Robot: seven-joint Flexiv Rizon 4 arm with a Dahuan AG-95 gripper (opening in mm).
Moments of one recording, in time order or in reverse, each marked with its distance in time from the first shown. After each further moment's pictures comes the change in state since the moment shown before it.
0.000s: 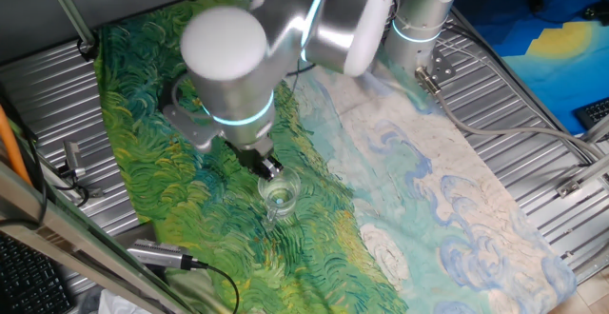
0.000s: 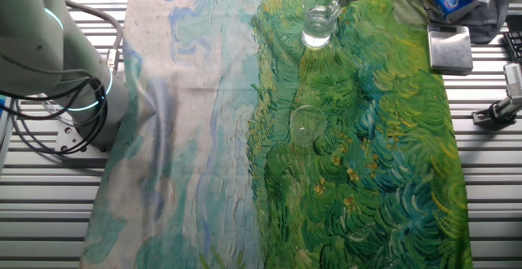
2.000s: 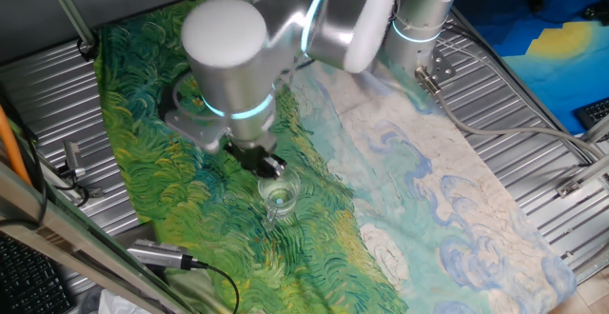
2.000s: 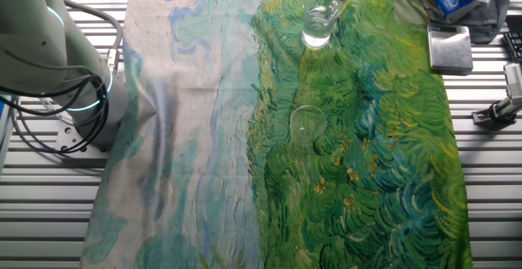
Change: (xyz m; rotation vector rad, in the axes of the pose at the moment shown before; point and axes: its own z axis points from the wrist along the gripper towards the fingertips) arm -0.007 0.019 -0.009 -0.031 -0.029 -0.178
